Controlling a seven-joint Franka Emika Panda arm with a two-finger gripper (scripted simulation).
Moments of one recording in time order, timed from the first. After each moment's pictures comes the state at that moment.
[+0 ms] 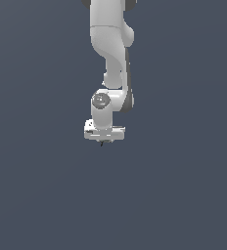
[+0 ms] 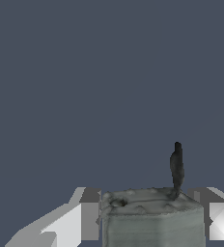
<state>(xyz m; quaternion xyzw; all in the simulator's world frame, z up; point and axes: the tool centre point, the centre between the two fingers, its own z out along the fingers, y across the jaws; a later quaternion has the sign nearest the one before) -0.059 -0.046 0.014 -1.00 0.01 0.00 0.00</state>
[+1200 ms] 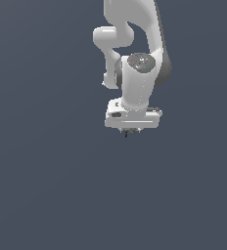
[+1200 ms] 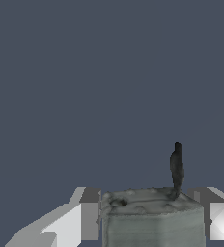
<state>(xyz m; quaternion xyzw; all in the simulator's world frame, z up) -0.010 0.068 0.176 -1.00 0.01 0.00 0.00</state>
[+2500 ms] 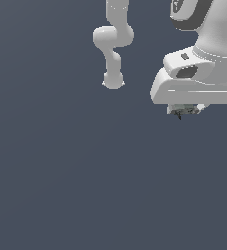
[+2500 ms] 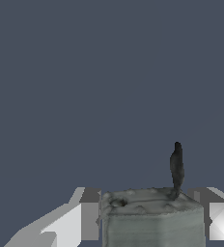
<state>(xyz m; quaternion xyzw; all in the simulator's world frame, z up) 0.051 0.193 0.353 -1.00 0.01 0.00 0.00</state>
